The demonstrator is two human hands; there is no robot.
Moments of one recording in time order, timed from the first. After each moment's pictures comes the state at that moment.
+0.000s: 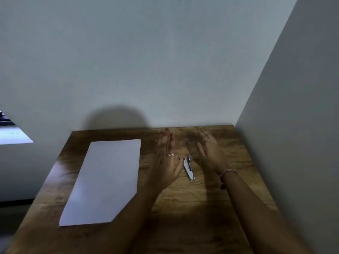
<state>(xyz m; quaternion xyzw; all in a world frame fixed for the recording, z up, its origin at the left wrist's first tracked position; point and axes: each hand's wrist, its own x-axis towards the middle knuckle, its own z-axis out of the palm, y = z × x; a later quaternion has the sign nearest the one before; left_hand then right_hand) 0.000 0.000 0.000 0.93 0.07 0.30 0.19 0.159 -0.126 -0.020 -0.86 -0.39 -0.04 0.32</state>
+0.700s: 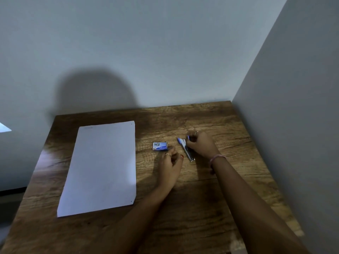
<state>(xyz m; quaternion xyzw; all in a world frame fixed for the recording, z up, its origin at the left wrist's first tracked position) -0.009 -0.030 -0.064 0.77 0.30 0.12 0.54 0.133 -0.108 -0.048 -0.92 -0.23 0.14 0.29</state>
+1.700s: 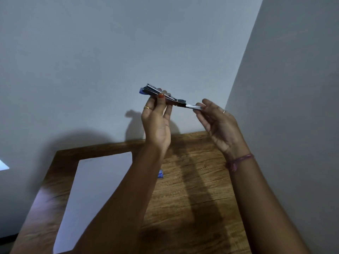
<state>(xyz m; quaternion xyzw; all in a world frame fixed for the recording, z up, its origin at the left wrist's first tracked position) 0.046 0.005 0.160 0.31 0.04 0.35 0.89 0.105 -0.134 0.156 -0.41 -0.09 0.20 0.88</state>
